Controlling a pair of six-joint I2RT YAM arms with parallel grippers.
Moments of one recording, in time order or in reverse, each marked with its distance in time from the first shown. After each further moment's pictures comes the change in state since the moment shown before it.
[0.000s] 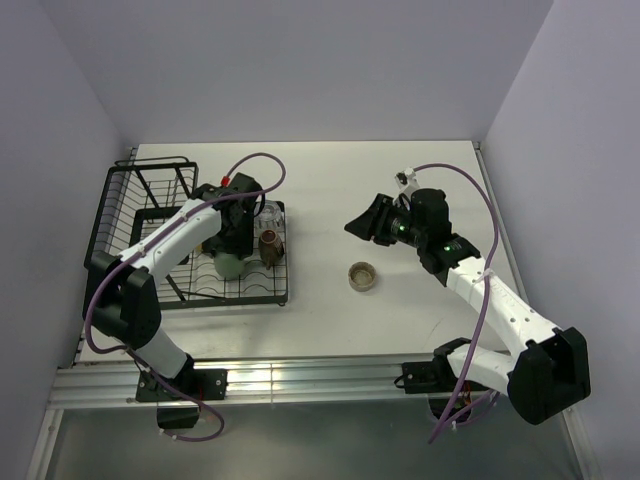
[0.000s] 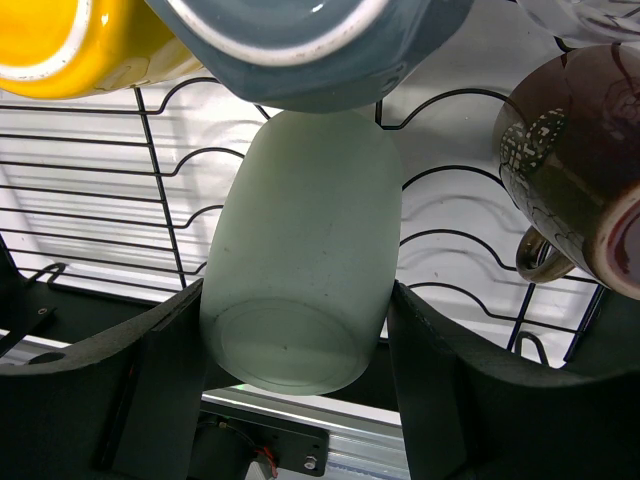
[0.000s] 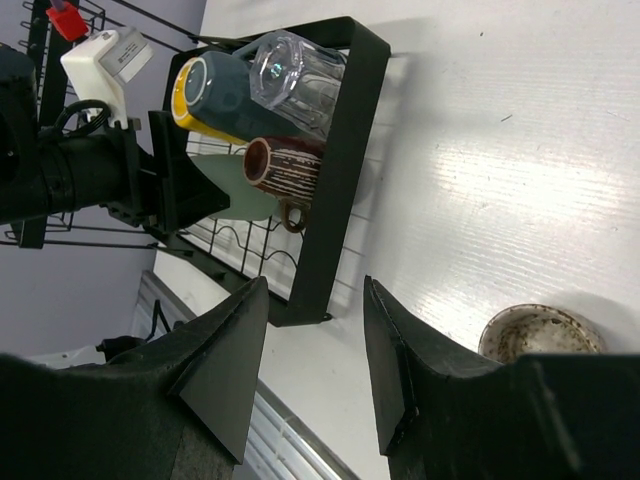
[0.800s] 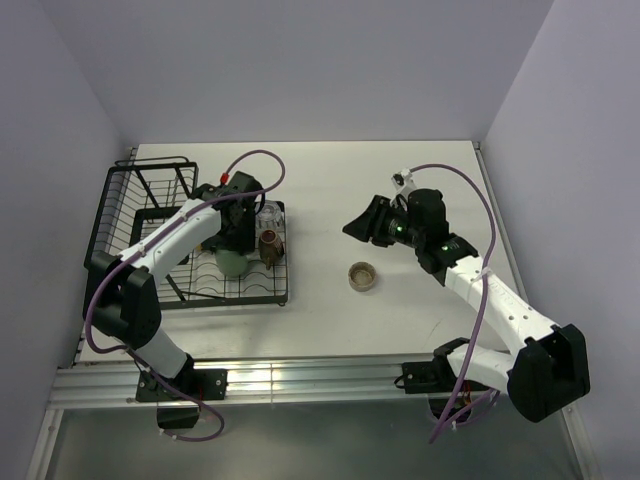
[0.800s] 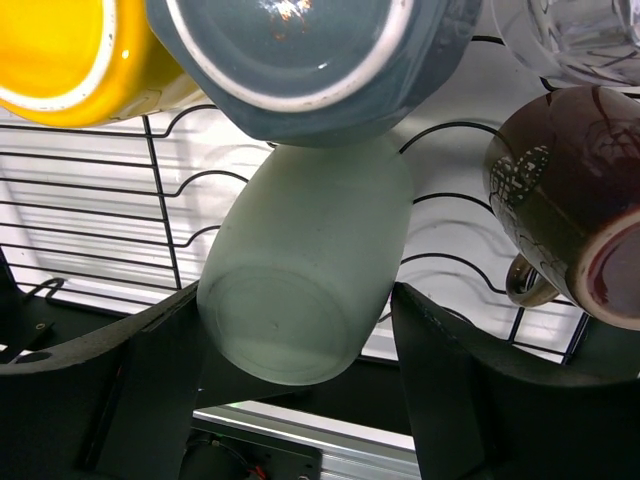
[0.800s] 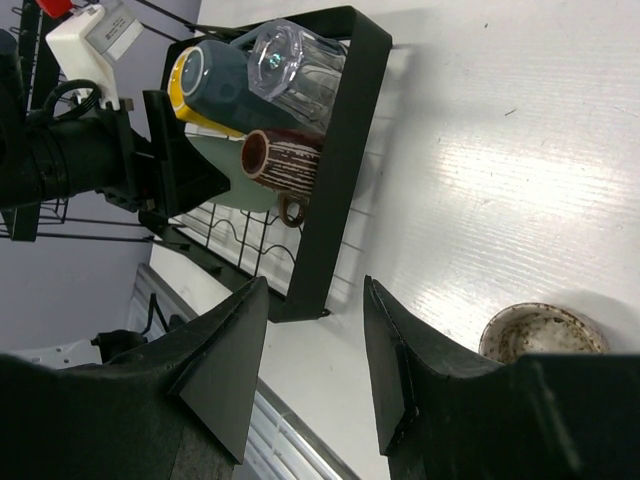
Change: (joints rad) left arm 0.002 0.000 -0.002 0.041 -0.020 -0.004; right arm 0.011 0.011 0.000 0.000 -0.001 -0.010
